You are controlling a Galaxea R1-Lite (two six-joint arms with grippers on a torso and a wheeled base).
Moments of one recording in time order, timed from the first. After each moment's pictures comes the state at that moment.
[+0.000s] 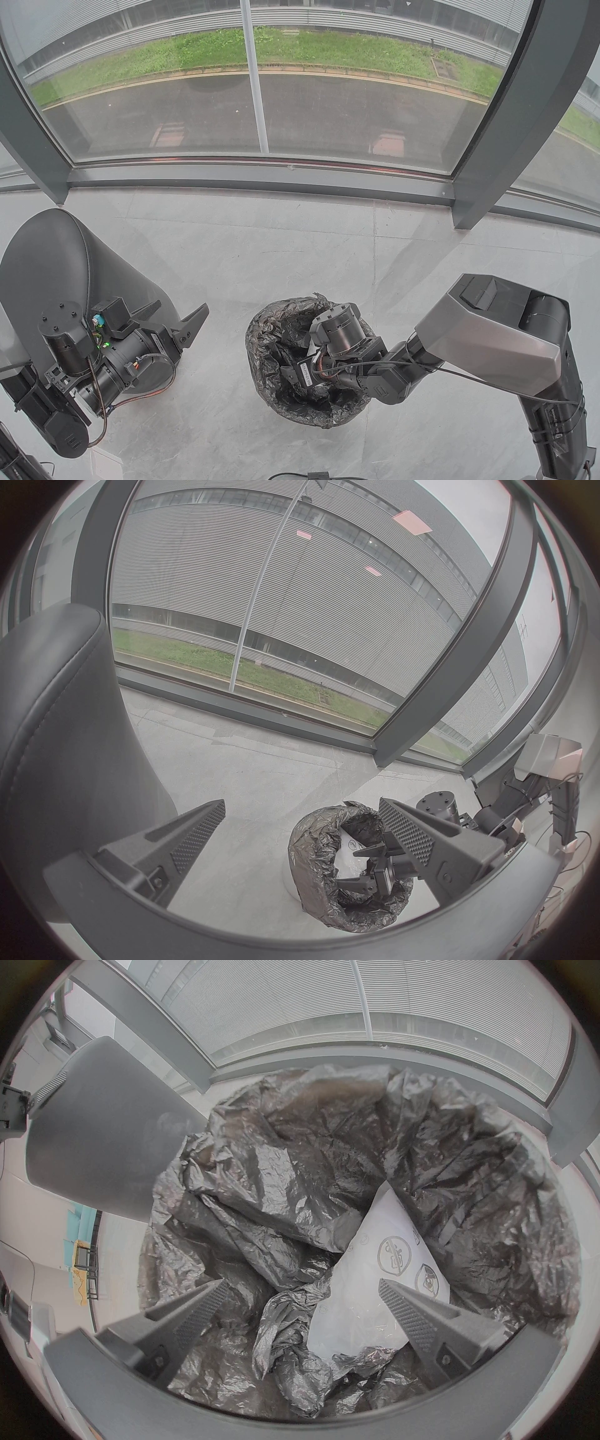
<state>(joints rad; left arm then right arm) -0.34 1.80 -0.16 -1.52 -0.05 -0.25 0.73 2.46 -1.24 -0.53 -0.10 0.19</state>
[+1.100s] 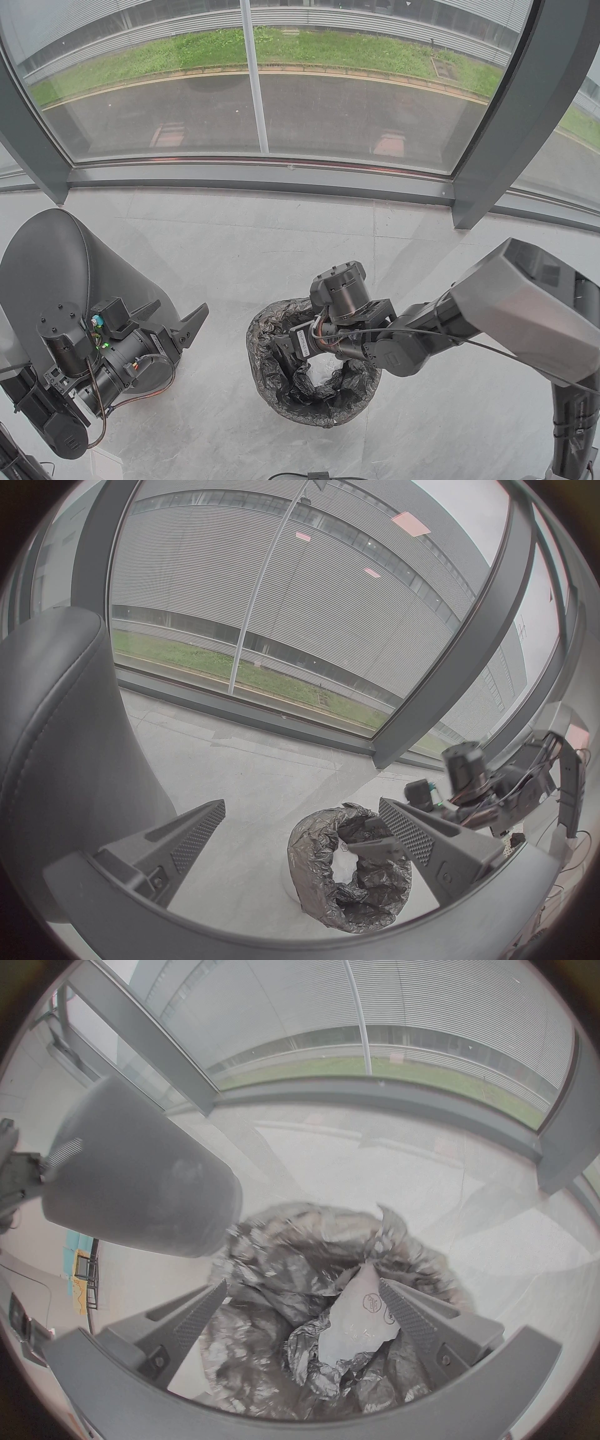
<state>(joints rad) -0.34 1.80 -0.16 -1.53 -0.05 -0.25 0.74 2.32 -1.32 -0.36 -0.12 0.19</state>
